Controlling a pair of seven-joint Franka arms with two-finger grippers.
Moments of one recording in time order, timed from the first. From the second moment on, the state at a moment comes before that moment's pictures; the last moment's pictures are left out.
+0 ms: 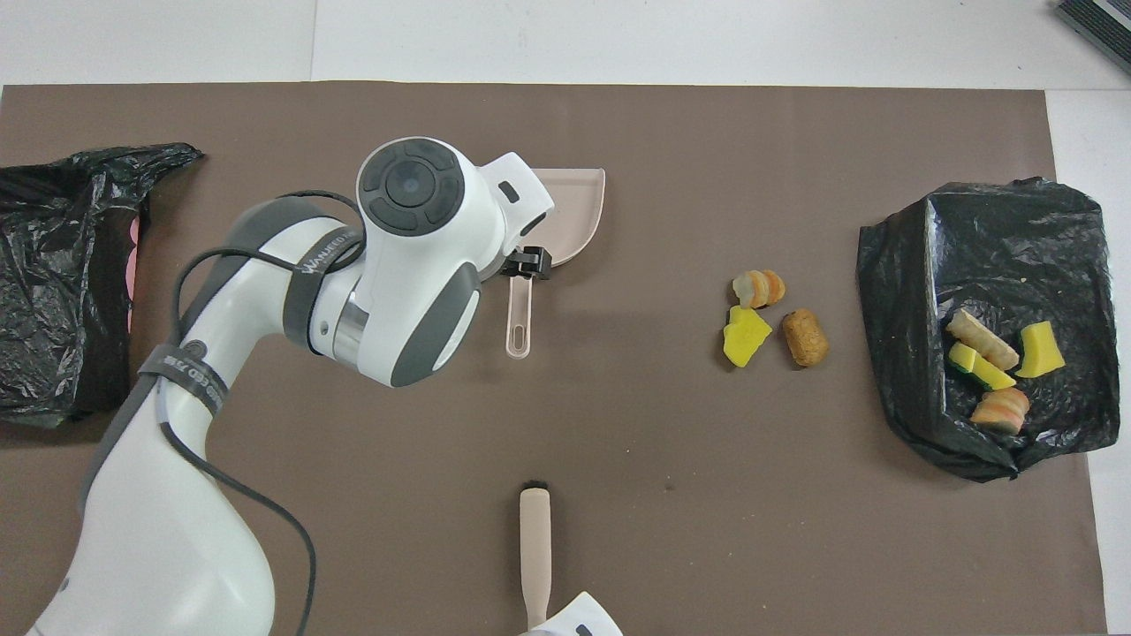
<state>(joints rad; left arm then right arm) -0.60 0.42 0.03 -1.58 -0.02 2.11 -0.34 0.91 -0.06 0.20 -2.41 0.35 2.18 0.96</state>
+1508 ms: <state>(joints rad) -0.64 0.41 0.05 -1.64 -0.02 2.16 -0.41 0.49 -0.22 0.17 -2.32 0.11 1.85 0.70</state>
